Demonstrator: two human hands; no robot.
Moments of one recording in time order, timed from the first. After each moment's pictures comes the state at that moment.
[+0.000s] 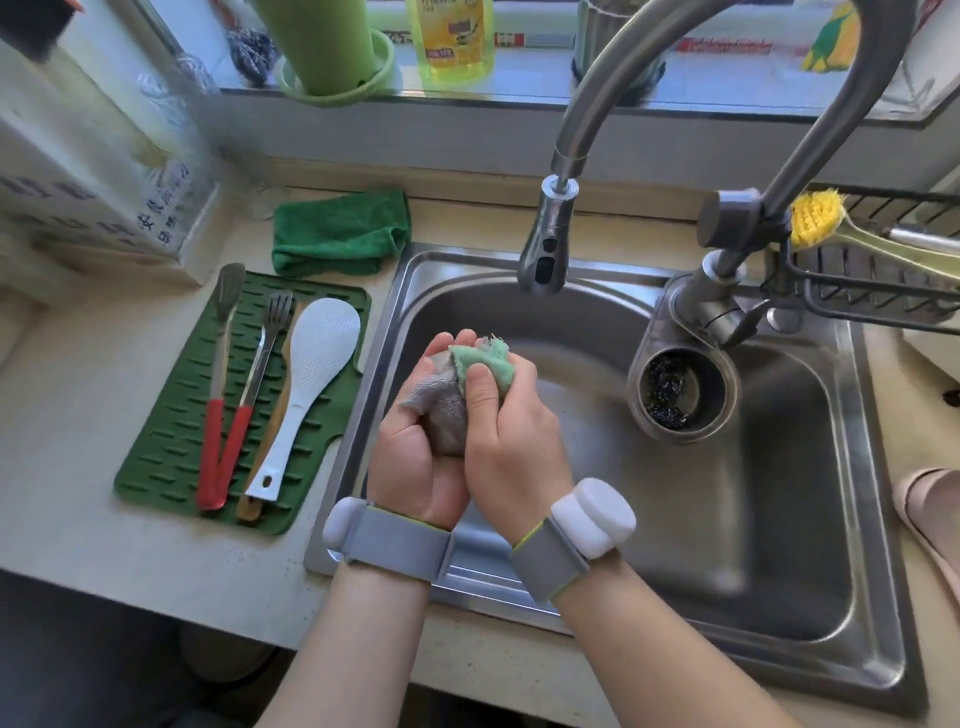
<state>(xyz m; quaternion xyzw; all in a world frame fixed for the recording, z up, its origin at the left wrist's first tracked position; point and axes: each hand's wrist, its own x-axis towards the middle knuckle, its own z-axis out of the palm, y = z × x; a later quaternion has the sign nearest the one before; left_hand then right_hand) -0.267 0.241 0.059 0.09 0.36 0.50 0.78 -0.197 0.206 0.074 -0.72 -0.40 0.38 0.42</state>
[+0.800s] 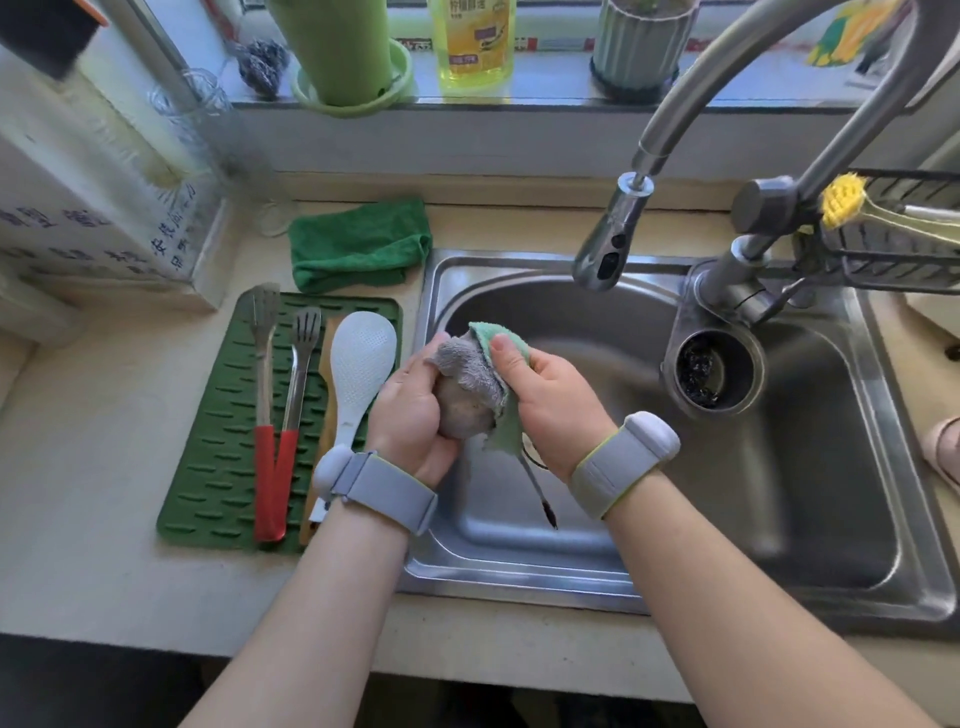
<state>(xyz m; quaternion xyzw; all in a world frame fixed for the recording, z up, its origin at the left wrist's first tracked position) -0.336 0.301 0.062 0.18 0.49 0.38 0.76 -0.233 0.261 0.060 -0.59 -0.24 0.57 0.52</state>
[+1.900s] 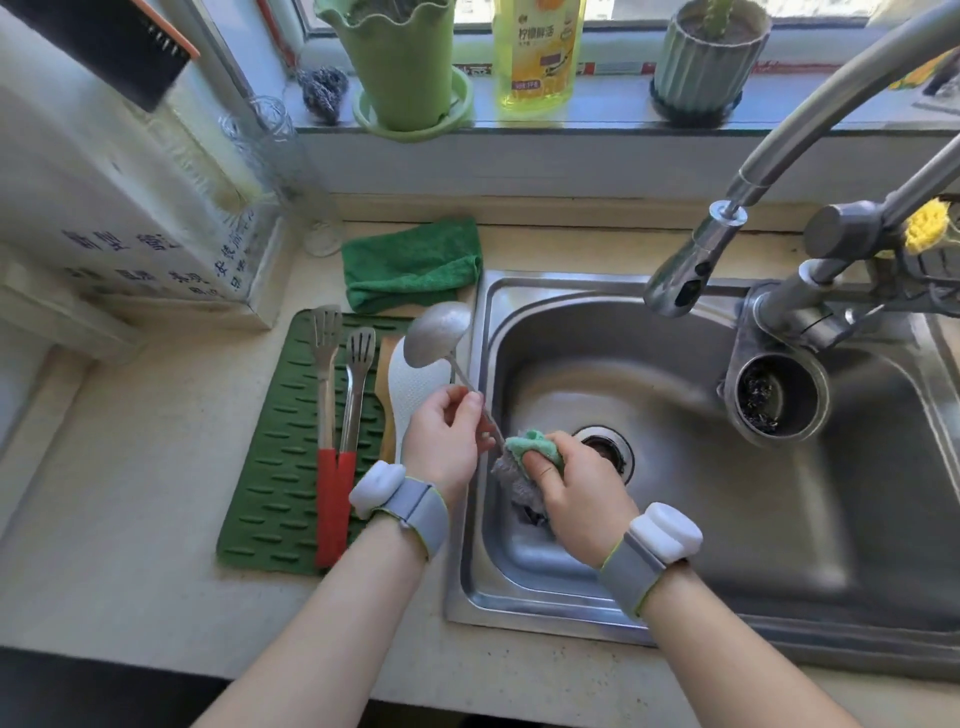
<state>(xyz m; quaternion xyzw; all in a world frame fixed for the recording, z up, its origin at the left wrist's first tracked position) -0.386 0.329 0.027 0.45 0.60 0.30 0.60 -0.271 0.237 0.010 -0.76 -0.46 0.36 0.29</state>
